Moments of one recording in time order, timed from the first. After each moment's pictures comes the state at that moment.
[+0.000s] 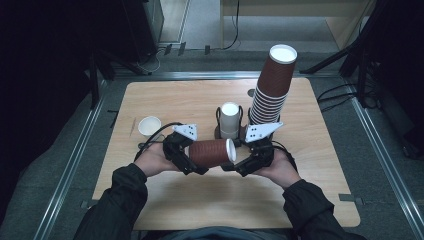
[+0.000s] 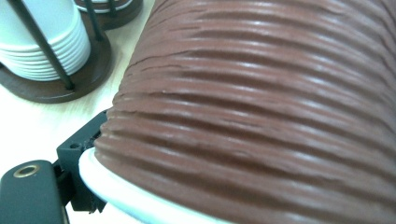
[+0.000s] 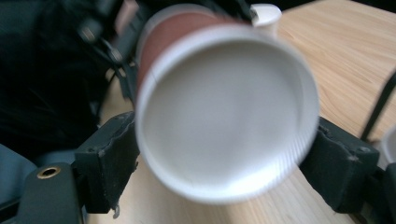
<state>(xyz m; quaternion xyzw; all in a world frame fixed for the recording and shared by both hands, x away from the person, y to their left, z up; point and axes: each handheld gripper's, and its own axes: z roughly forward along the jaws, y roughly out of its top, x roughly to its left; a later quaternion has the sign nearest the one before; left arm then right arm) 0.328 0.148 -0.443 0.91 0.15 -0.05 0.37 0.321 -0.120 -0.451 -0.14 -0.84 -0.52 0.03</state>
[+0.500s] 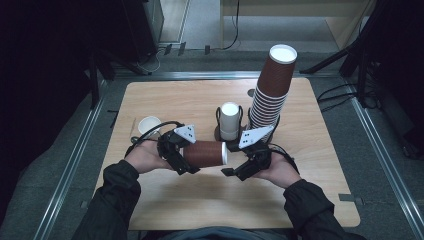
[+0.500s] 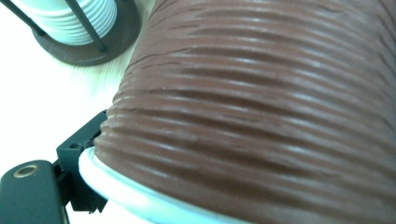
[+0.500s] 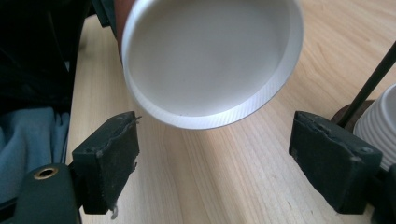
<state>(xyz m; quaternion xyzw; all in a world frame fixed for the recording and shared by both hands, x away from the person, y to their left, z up) 0.325 0.150 -0.432 0.95 0.14 0.01 0.27 0.321 -0.113 -0.464 -0.14 -0.88 -0.45 0.02</state>
